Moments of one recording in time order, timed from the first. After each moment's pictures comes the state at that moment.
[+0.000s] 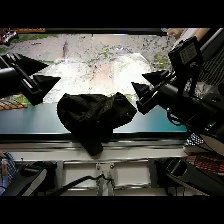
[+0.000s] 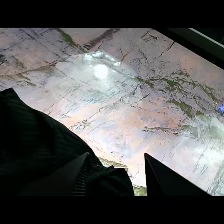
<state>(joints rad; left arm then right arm) -0.15 -0.77 1.32 0.99 -1.18 -0.89 0.79 -0.71 1.15 -1.82 0.92 1.66</state>
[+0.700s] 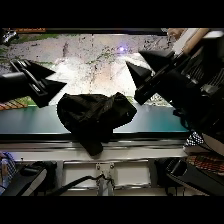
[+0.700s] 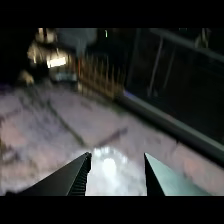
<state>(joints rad) -0.15 -0.78 1.22 0.92 -1.21 -0.95 0.79 -0.71 1.15 -1.82 0.50 1.66</state>
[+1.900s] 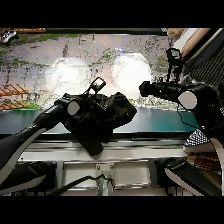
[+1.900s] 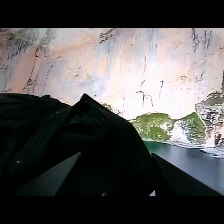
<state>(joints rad) -0.65 -1.30 0.93 1.15 -0.56 -1.15 0.33 -0.93 1.04 -1.45 0.97 1.84</state>
